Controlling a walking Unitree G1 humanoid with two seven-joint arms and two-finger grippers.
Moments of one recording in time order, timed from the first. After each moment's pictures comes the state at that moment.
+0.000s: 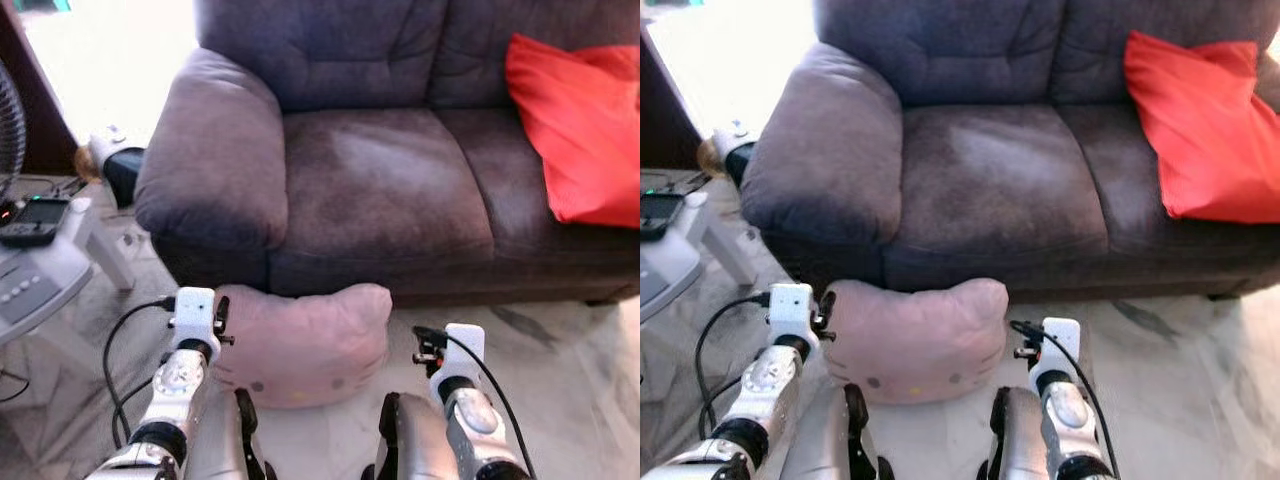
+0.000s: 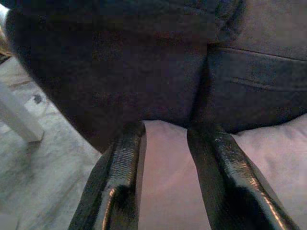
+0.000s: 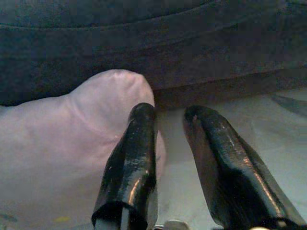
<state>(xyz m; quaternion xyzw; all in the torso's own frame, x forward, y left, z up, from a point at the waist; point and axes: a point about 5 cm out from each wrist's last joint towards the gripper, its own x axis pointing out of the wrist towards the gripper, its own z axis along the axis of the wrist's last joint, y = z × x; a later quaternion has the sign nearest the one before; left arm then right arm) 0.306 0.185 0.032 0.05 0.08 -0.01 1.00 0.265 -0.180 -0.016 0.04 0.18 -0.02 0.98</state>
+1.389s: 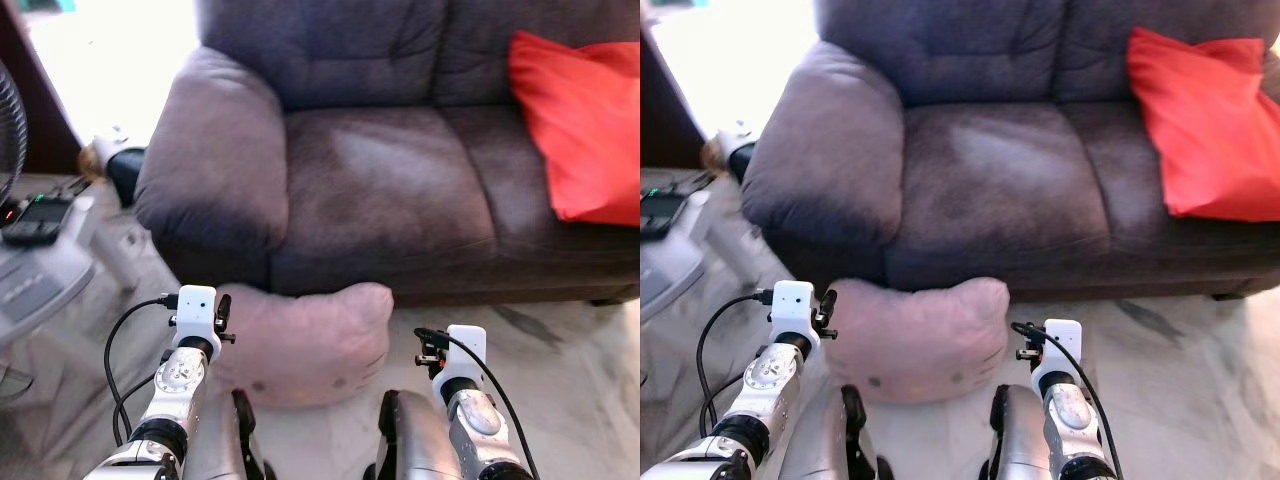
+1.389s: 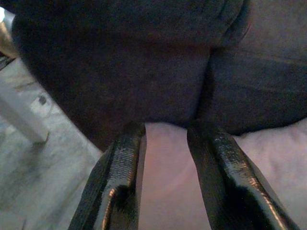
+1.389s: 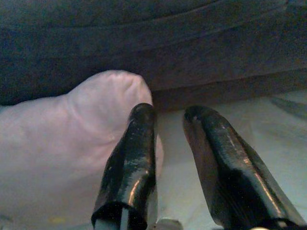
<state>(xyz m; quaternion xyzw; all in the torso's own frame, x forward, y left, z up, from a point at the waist) 0.309 0.185 0.034 0.05 0.09 0.00 1.00 0.264 -0.182 -0.016 0.03 0.18 -0.02 0.98</state>
